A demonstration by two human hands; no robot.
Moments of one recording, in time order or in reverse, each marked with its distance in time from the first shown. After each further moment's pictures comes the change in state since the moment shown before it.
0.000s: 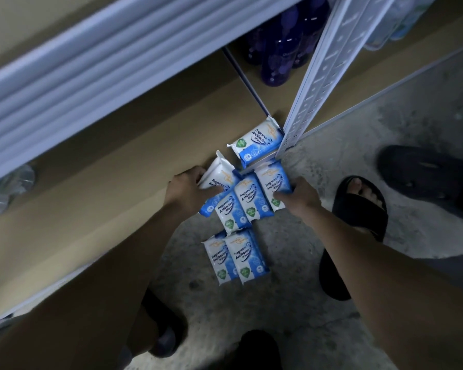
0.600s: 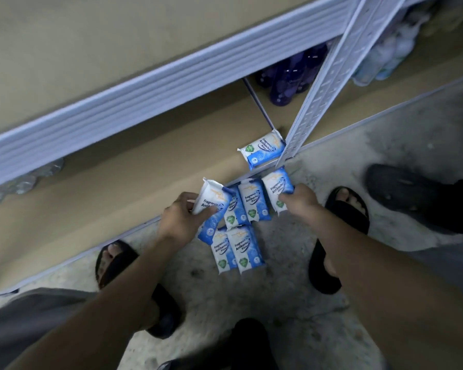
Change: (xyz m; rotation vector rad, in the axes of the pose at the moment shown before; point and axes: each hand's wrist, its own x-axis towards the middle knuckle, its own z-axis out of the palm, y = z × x) left_hand -0.106 -0.028 -0.007 -0.341 0.104 -0.154; right_hand -0.045 -0.023 -0.023 0.013 0.004 -0.029
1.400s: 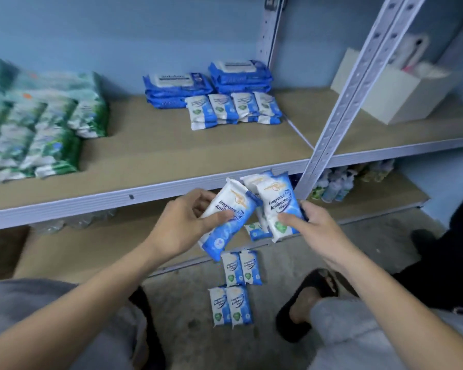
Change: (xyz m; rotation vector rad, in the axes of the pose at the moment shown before) left_hand -0.203 0.122 -0.171 -0.352 0.098 0.520; right_hand -0.299 -0.100 -0.153 0.300 -0.051 -0.735
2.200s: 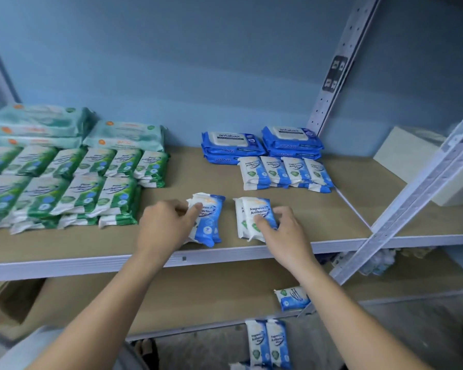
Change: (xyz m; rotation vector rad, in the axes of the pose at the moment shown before) left_hand 0.070 -0.019 -0.142 0.393 0.585 -0.135; right_hand 0.108 -0.122 0.139 -0.389 0.185 -0.168
